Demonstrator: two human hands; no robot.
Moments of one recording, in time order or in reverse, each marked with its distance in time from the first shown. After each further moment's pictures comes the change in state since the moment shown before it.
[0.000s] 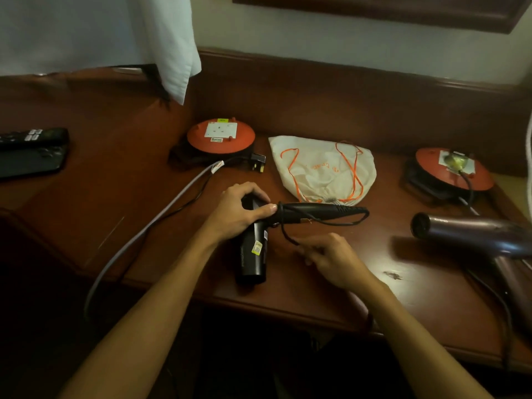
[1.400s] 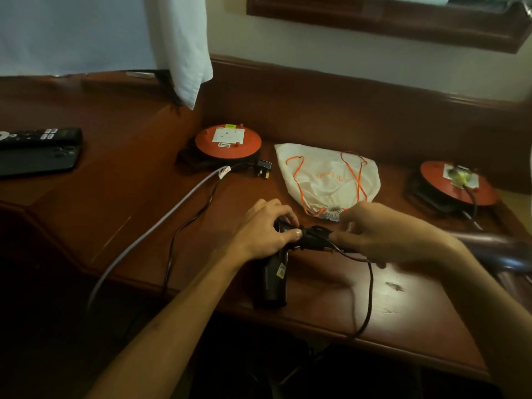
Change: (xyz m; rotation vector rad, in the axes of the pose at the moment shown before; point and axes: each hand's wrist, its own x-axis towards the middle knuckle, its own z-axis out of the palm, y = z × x) left_hand -0.015 0.039 0.033 0.247 -0.100 0.047; right_hand 0.007 -0.077 -0.110 -0.386 -0.336 0.154
